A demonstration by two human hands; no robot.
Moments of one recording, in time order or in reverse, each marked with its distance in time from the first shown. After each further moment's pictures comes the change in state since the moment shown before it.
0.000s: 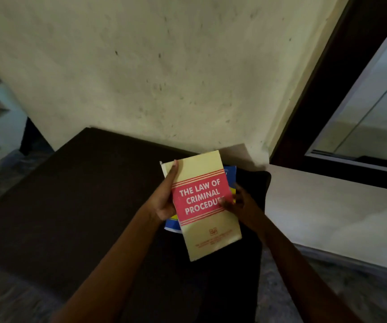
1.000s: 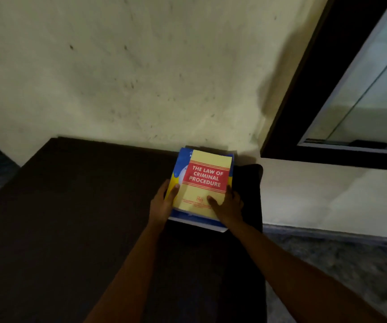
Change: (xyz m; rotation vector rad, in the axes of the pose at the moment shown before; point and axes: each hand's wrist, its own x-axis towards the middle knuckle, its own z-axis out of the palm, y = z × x) left_hand 0.085 -0.033 -0.049 0.712 0.257 0.233; right_hand 0.092 0.091 0.026 -0.361 0.408 0.364
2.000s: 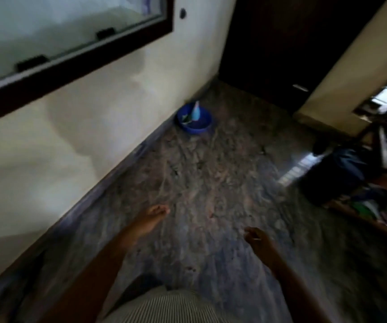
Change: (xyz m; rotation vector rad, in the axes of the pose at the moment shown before) left_hand -0.353 -0.052 0.708 0.723 -1.314 0.150; right_hand -0.484 0.656 -0.421 0.541 0.669 0.873
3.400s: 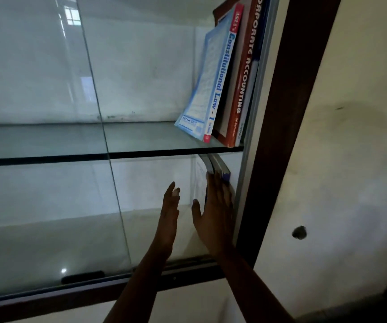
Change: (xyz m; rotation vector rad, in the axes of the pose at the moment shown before) left_hand 0.517 0.461 -0.398 -0.630 1.188 0.535; right_hand 0.506 -0.852 0.008 0.075 0.252 -1.597
